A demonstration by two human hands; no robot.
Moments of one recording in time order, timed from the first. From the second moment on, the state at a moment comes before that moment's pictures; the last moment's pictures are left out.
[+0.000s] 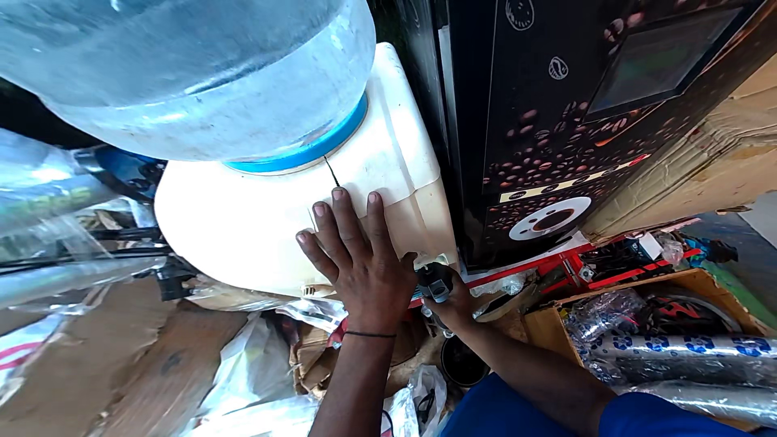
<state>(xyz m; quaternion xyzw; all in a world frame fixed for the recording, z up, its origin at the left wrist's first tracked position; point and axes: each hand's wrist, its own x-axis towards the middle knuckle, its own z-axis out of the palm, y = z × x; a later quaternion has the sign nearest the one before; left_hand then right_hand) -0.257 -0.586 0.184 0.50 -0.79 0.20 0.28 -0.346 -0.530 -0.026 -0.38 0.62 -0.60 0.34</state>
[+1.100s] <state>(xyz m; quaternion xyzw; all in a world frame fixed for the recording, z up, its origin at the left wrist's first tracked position) -0.256 -0.588 0.182 0.49 -0.80 0.21 0.28 -0.346 -0.531 -0.030 -0.38 0.62 -0.59 0.34</state>
